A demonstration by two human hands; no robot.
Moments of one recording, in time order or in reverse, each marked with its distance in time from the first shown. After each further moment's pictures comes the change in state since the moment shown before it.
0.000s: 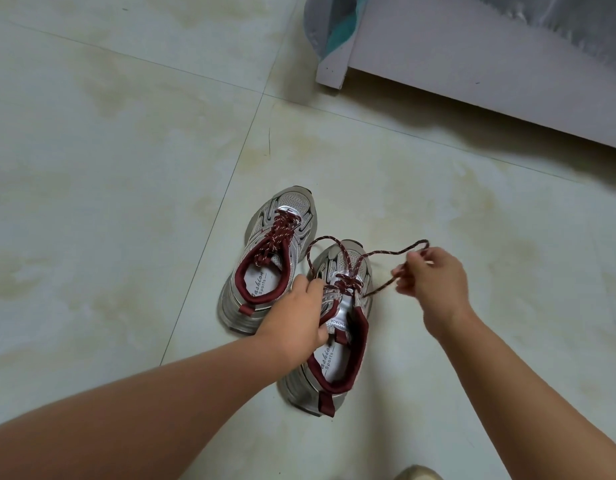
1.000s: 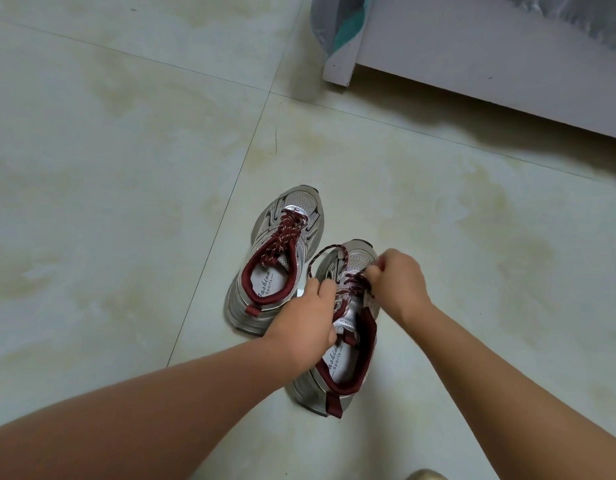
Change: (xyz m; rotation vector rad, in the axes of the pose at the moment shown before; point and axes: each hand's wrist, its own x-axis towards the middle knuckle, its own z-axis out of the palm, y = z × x) left_hand -0.002 0.005 -0.001 0.103 -0.054 -0.003; right_hand 0.007 0.016 0.039 -0.913 -0.189 -0.326
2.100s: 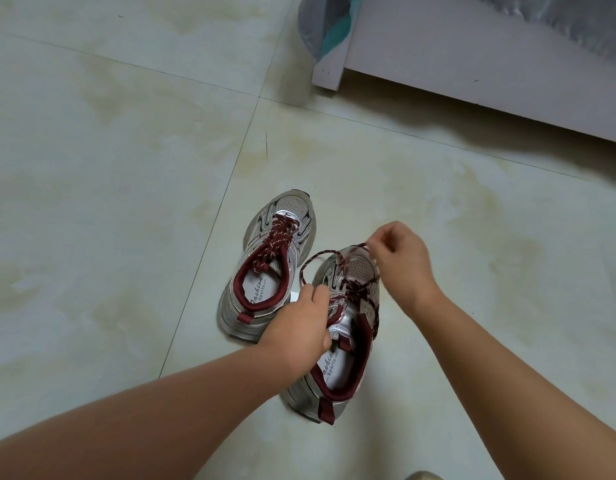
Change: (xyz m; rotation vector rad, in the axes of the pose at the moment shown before) left_hand 0.000 0.002 -0.001 -0.003 -0.010 0.004; right_hand 0.001 -0.013 -0.028 0.617 0.112 0.008
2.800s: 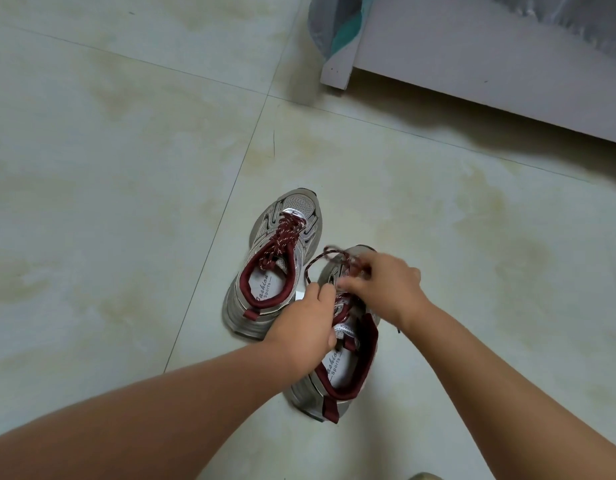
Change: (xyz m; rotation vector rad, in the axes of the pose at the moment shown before) left_hand 0.001 -0.001 0.002 0.019 0.008 0.003; right_hand -0.013 0.004 0.011 -0.677 -0.298 -0.045
